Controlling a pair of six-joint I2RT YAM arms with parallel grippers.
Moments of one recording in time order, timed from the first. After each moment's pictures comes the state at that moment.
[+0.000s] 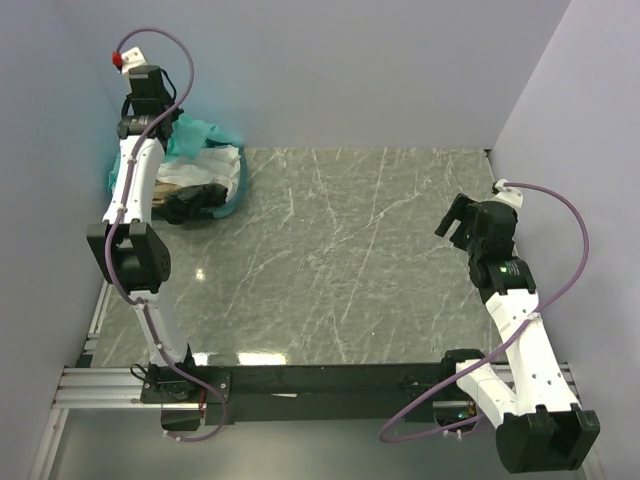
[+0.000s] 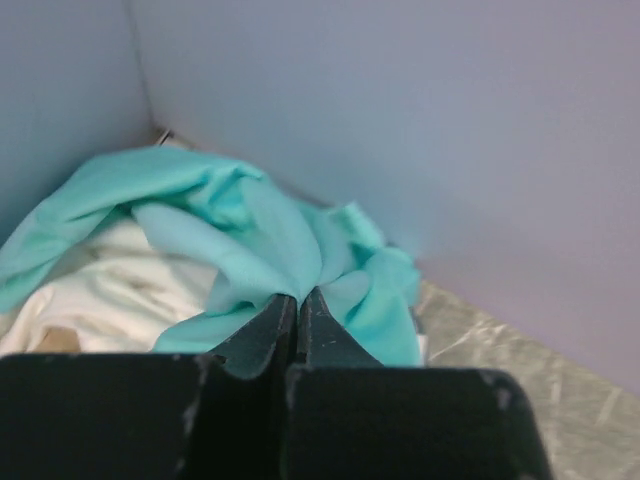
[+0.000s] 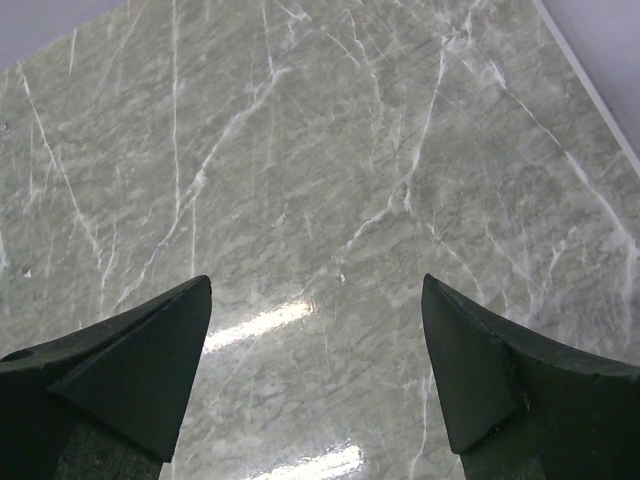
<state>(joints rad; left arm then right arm) 0.05 2.01 2.10 -0.46 -0.30 -0.38 0.02 0.88 0.85 -0.46 0.23 0.38</state>
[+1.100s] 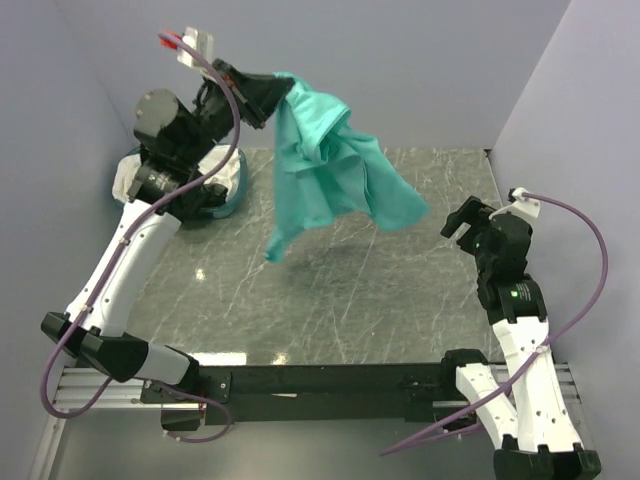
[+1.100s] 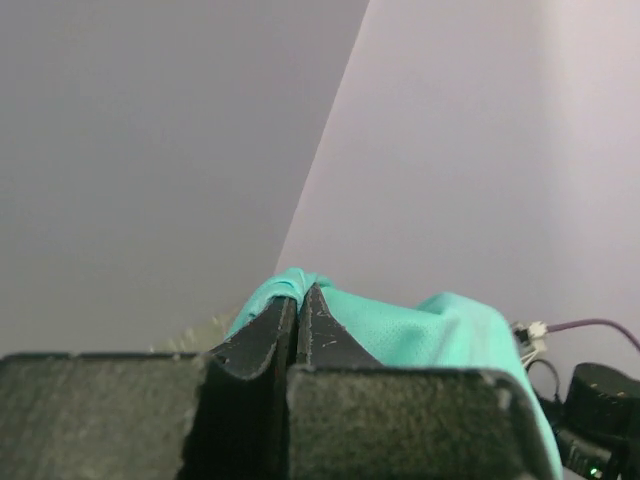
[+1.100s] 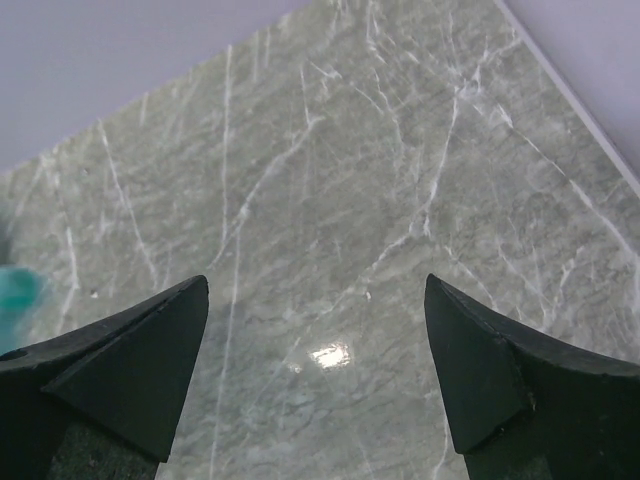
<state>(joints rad) -0.44 1.43 1.79 0.06 0.35 -0.50 0.02 0.74 0.85 -0.47 0.22 0.41</state>
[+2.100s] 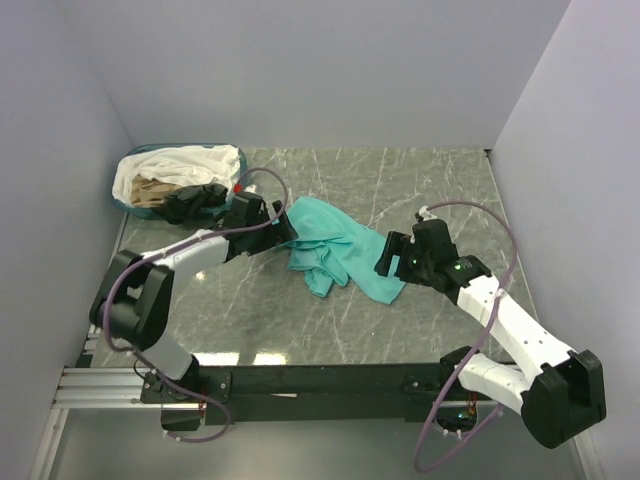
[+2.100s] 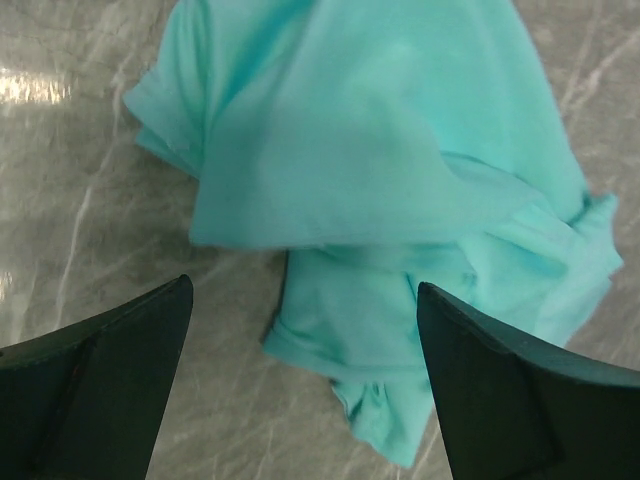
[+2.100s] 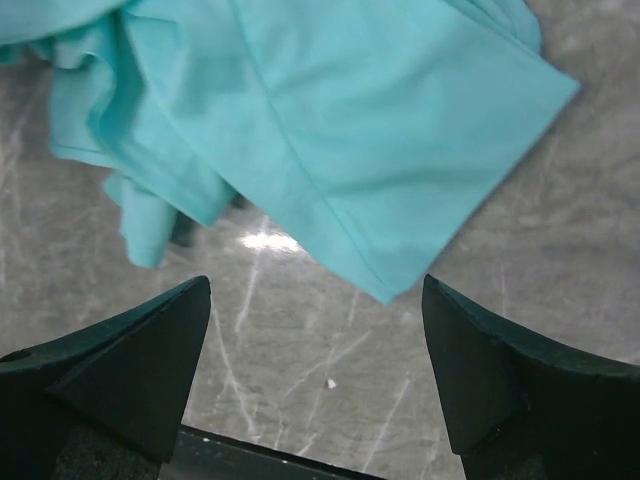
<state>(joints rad) -0.43 1.58 0.92 -0.08 0.08 -0.73 0.39 1.03 0.73 -0.53 -0.02 0.58</state>
